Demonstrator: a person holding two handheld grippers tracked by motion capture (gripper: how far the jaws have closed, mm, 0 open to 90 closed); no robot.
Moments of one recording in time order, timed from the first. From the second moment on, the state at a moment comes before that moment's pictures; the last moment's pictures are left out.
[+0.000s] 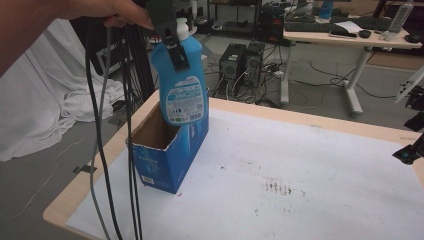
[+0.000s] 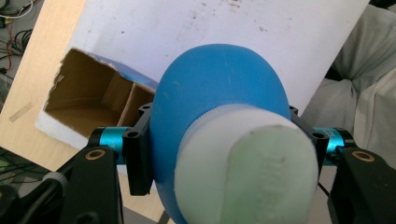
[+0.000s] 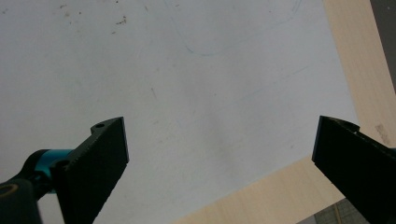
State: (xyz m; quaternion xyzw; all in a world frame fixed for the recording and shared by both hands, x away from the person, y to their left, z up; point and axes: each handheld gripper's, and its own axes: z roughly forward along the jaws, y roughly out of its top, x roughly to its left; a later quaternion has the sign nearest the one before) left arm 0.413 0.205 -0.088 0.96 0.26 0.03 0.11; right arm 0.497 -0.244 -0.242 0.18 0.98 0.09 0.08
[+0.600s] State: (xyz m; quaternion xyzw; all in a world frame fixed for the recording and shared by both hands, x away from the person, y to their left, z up) left arm 0.421 0.248 -0.106 0.95 0.29 0.04 0.11; right arm 0.498 -0.243 -0.242 0.19 0.98 0.08 0.08
